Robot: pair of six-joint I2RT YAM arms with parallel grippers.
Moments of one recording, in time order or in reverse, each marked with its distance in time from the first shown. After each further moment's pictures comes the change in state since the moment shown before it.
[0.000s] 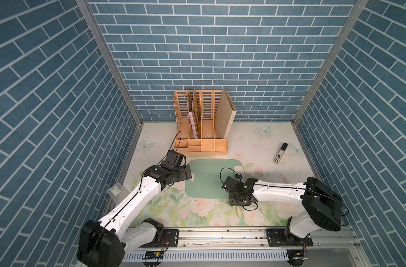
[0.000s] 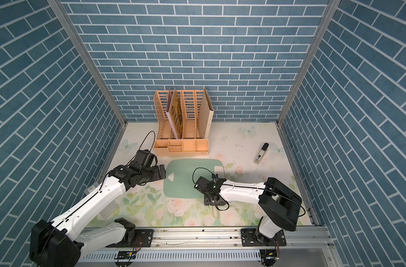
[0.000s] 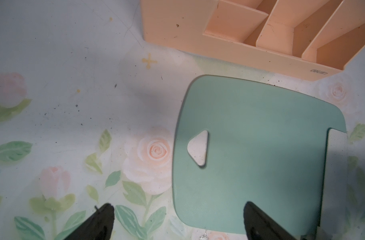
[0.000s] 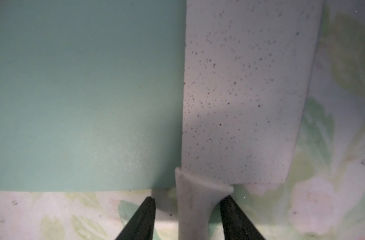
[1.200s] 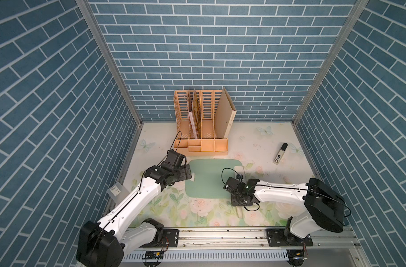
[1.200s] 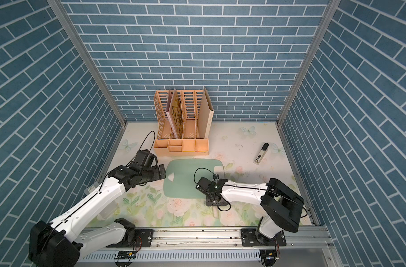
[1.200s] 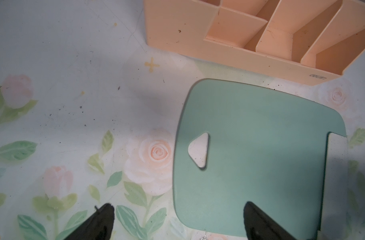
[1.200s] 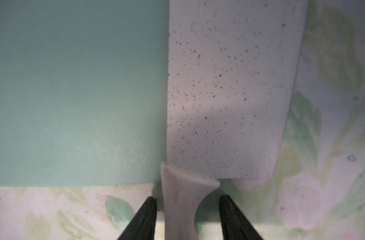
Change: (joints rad) left arm -0.014 -0.009 0.000 0.000 -0.026 -0.019; right arm 0.000 -0.023 -0.021 -0.013 -0.006 -0.019
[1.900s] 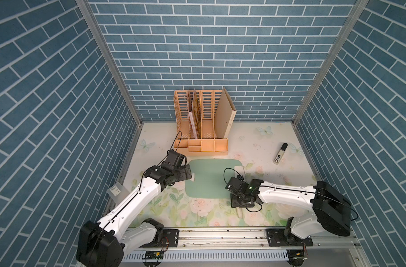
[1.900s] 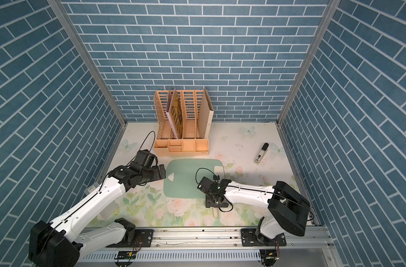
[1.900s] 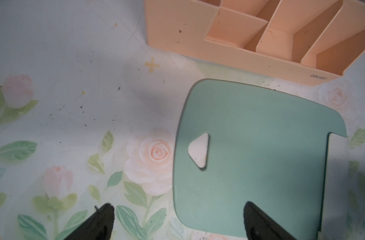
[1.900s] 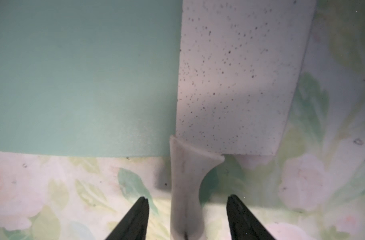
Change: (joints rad) left arm -0.004 0.000 0.000 0.000 -0.007 -0.004; right arm 0.000 -0.089 -0.013 -0.026 -0.063 -0.027
